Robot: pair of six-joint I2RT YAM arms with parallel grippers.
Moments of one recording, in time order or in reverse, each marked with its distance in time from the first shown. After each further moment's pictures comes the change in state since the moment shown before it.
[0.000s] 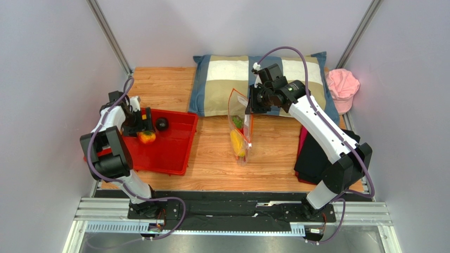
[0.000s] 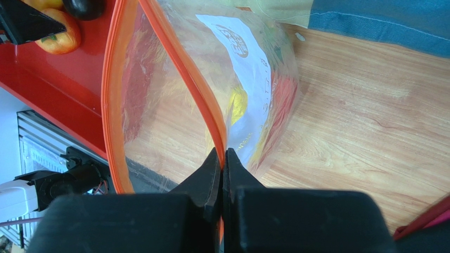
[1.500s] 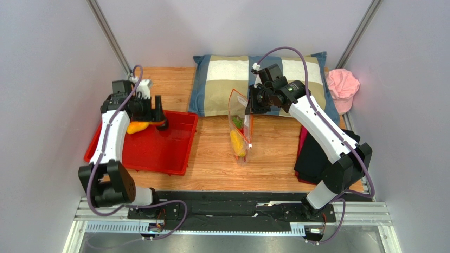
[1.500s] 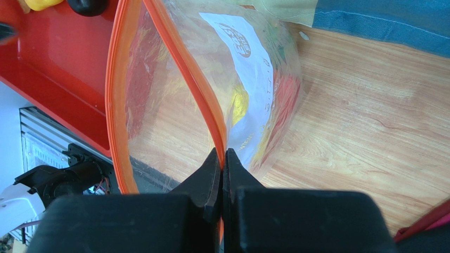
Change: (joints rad) left arm -0.161 -0.272 0.039 -0.079 0.119 0.017; right arm 0.000 0.000 -0.002 0.001 -0.013 -0.005
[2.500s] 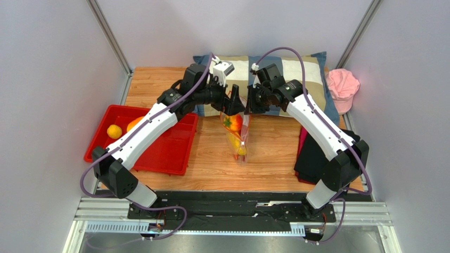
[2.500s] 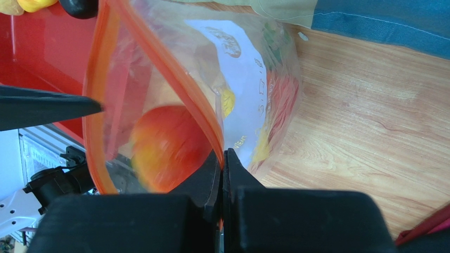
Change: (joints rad) left arm -0.826 0.134 0.328 0.323 0.041 -0.362; right arm -0.005 0.027 0.003 0.008 0.000 0.004
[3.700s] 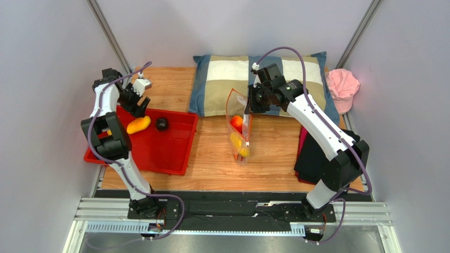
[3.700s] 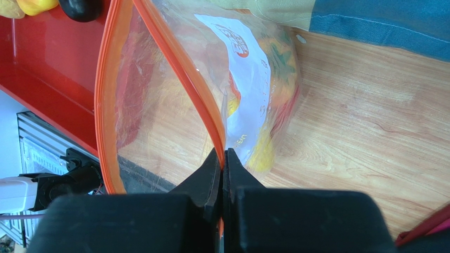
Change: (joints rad) left arm 0.986 0.400 0.143 -0.490 -0.009 1.219; right arm -0.002 -0.001 -0.002 0.006 0.001 -0.001
